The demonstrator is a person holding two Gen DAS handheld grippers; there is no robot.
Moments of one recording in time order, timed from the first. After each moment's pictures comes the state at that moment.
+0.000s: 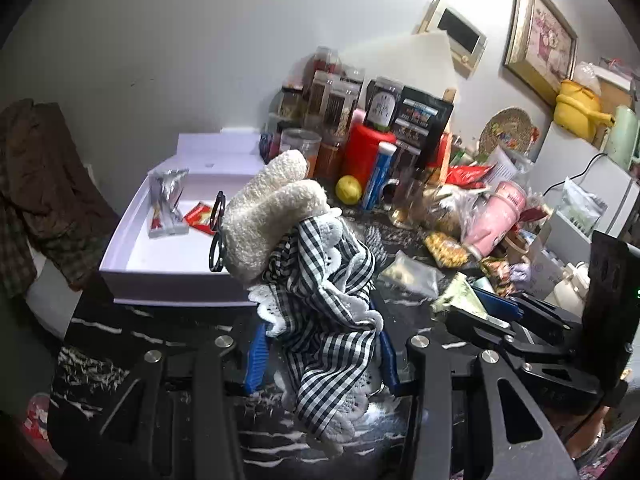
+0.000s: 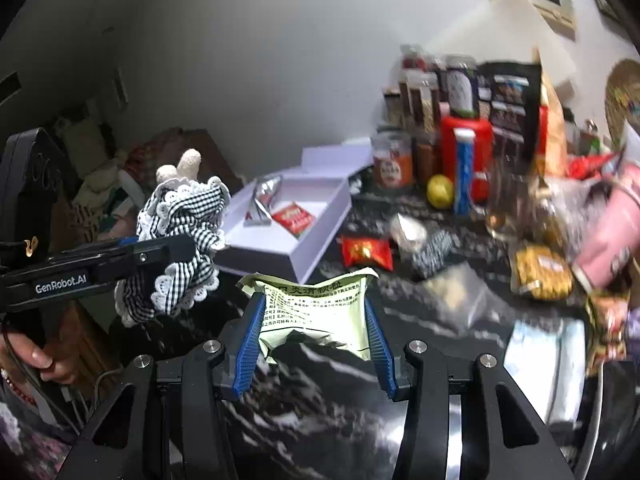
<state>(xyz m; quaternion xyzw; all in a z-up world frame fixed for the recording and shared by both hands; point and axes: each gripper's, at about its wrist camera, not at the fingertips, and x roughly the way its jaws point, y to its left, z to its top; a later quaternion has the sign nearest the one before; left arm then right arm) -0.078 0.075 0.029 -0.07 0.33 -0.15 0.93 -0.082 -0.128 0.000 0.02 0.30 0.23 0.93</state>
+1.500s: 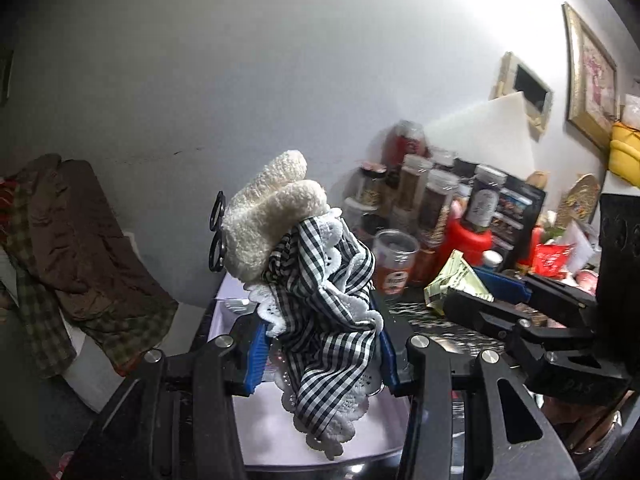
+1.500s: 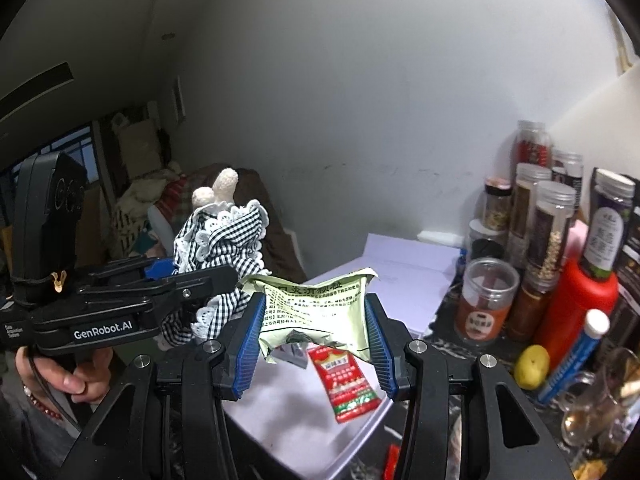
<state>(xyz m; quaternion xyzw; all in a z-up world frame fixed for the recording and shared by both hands) 0.066 0.159 0.076 -0.04 0.25 -0.06 0.97 0.097 -0.016 0.065 -0.02 0.22 0.35 0.91</state>
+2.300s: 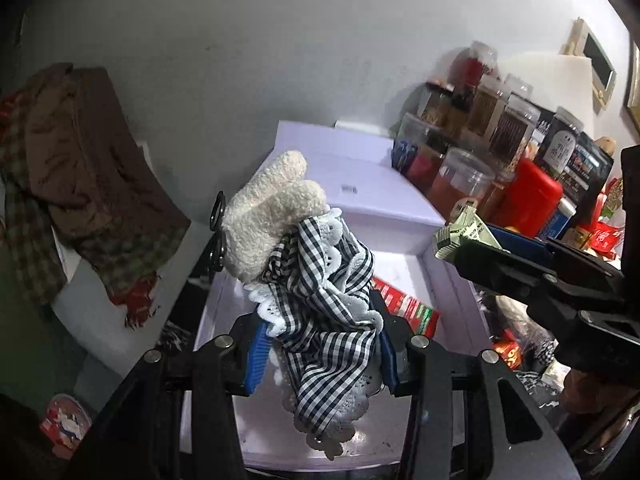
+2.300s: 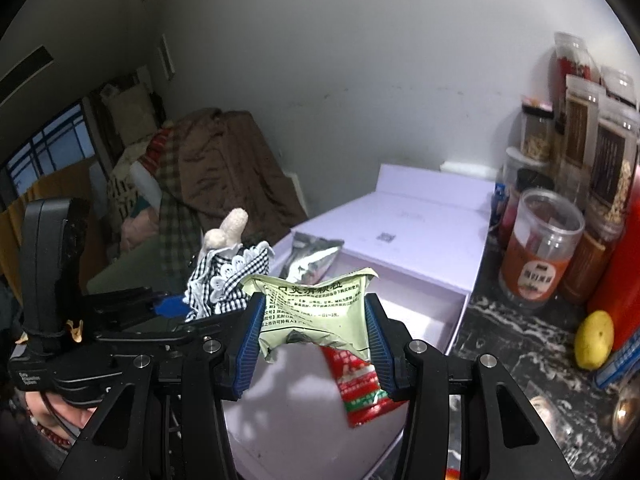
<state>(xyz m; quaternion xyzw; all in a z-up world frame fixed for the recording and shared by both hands) 0.110 0.192 -0.028 -0.09 0.37 -0.02 0.93 0.157 0.031 -0.012 -0.02 0.32 0.36 0.88</state>
